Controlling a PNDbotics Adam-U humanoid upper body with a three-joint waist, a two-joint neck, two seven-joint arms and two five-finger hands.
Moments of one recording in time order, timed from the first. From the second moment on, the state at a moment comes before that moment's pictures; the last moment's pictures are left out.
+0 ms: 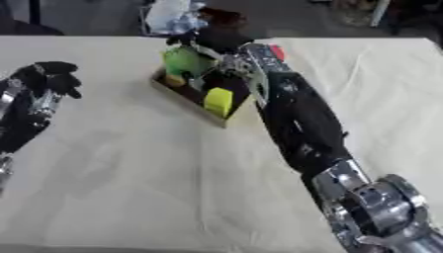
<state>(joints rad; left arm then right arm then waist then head) -0.26 0.32 -0.10 -1.82 -0.20 -0.07 -0.13 -1.13 0.03 0.05 -0.66 1.27 -0.55 0.18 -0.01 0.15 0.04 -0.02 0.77</state>
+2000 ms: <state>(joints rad) -0.27 0.31 -0.11 -1.82 -0.19 -0.07 -0.14 -1.15 0.04 -0.05 -0.59 1.49 -0.32 0.19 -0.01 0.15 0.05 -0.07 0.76</state>
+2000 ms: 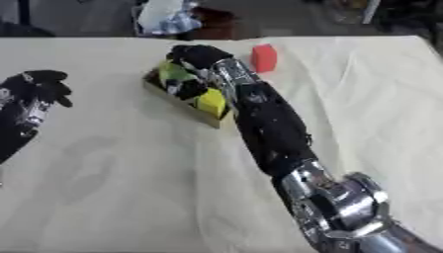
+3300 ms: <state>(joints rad) -0.26 0.30 -0.11 -1.81 -0.20 -0.07 -0.14 -1.21 -0.23 -0.33 -0.52 1.24 -0.07 -0.06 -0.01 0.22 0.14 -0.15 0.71</state>
